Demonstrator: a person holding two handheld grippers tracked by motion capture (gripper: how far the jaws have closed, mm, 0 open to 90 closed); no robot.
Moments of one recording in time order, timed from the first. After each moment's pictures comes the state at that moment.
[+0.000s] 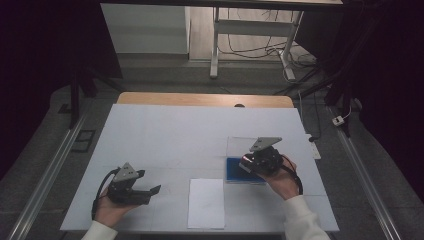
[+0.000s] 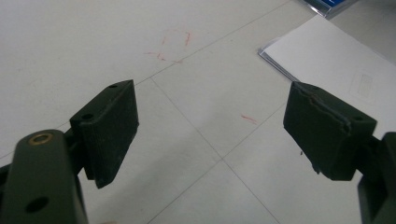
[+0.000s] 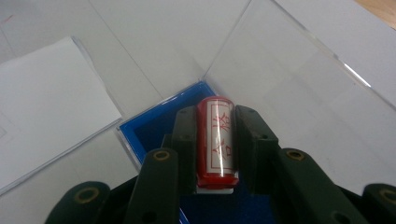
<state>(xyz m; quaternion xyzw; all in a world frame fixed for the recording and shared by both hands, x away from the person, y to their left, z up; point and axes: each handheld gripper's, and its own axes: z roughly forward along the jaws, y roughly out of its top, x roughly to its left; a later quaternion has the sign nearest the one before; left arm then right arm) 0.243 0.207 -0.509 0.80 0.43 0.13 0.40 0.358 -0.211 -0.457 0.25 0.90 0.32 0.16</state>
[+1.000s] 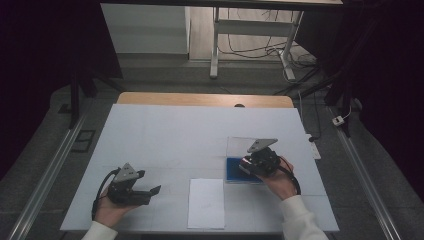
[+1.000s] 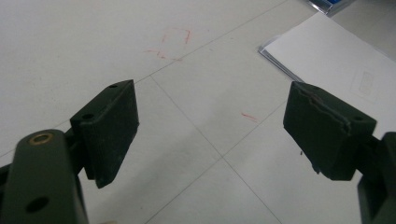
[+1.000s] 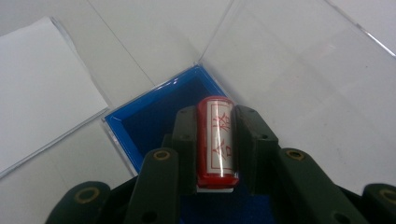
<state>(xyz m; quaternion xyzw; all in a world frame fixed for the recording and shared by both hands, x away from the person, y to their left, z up) 0.242 0.207 -0.510 0.80 0.43 0.13 0.40 0.364 -0.209 -0.472 0.26 0.91 0.30 0.16</state>
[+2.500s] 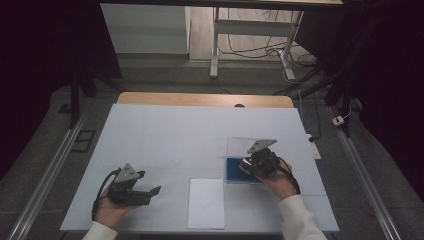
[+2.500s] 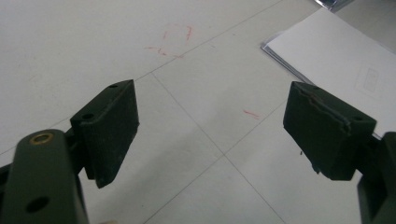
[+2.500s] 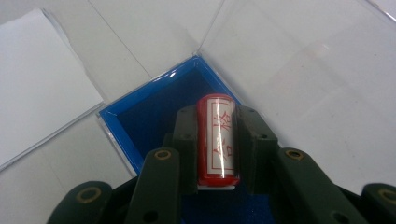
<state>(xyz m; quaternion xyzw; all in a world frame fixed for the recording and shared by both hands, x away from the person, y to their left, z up) 0.242 0.206 -0.511 0.80 0.43 0.14 0.39 0.366 -0.210 -0.479 0.27 0.90 0.29 0.15</state>
